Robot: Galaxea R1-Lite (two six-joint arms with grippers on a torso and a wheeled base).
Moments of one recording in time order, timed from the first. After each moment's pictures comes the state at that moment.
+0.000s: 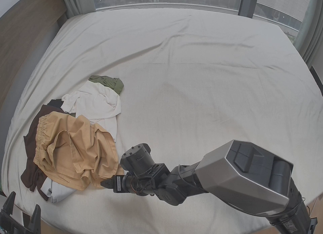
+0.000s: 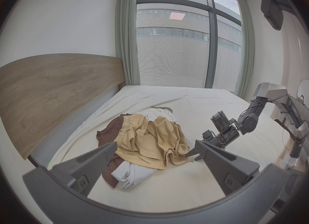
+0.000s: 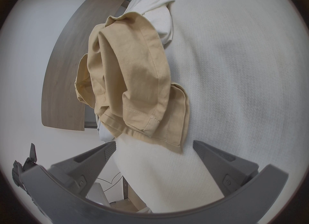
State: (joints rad) left arm 0.00 0.02 -0.02 0.00 -0.01 -0.02; right arm 0.96 2.56 -1.60 -0.30 0.16 0.70
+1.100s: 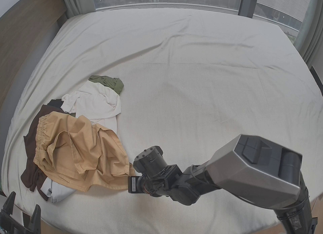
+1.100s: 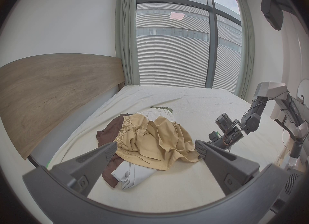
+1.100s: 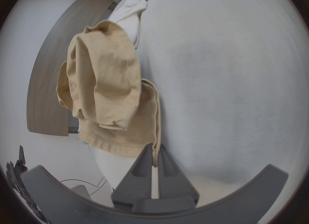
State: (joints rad) left arm 0.00 0.02 -0.02 0.00 -0.01 -0.02; right arm 0.91 2.46 -1.38 -0.33 0.03 0.70
